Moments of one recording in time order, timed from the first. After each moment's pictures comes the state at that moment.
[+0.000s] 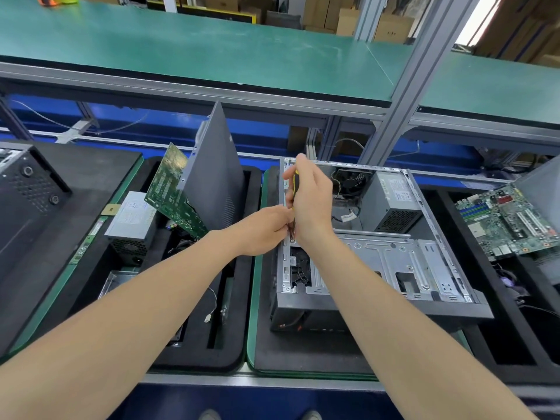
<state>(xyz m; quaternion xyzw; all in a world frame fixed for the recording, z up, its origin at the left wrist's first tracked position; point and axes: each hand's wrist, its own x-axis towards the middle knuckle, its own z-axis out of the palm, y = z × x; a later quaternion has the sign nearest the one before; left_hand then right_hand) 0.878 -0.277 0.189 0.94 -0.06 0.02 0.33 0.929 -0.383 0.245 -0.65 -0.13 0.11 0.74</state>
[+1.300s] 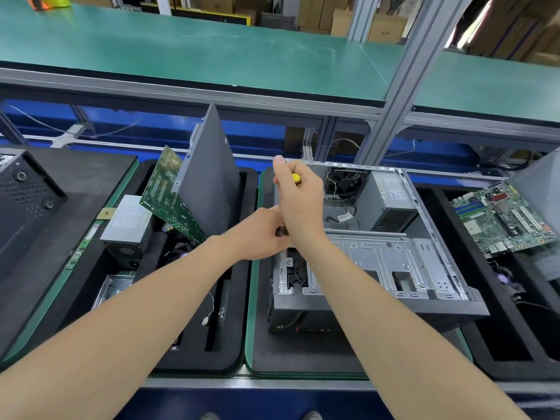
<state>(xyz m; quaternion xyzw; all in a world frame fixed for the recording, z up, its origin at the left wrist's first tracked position) 0.870 -0.290 0.200 0.93 -0.04 0.02 0.37 0.919 -0.383 0.254 -0.70 -0.21 0.04 0.68</state>
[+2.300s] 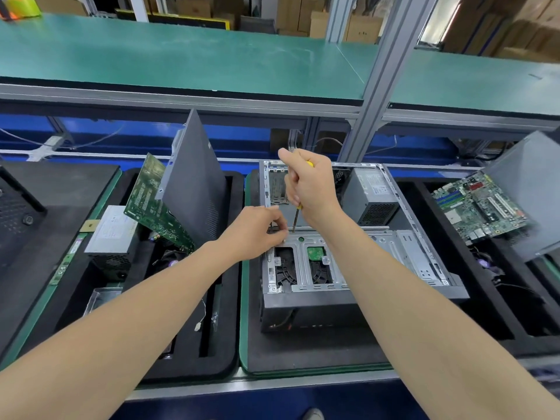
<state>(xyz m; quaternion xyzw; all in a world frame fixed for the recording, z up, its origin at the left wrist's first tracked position) 0.878 -0.300 0.199 0.95 0.01 0.06 0.29 0.960 -0.417 0.275 -0.65 -0.24 0.12 0.71</state>
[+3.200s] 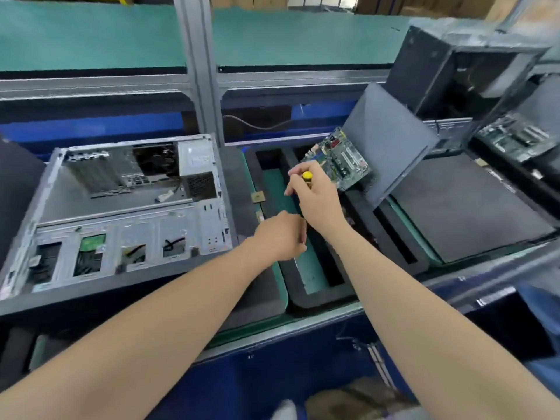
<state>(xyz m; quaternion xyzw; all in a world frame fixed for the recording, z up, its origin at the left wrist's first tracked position) 1.042 -0.728 0.187 0.98 -0.05 -0.12 0.18 1.090 -0.830 0.213 -0.81 -0.19 -0.01 0.56</state>
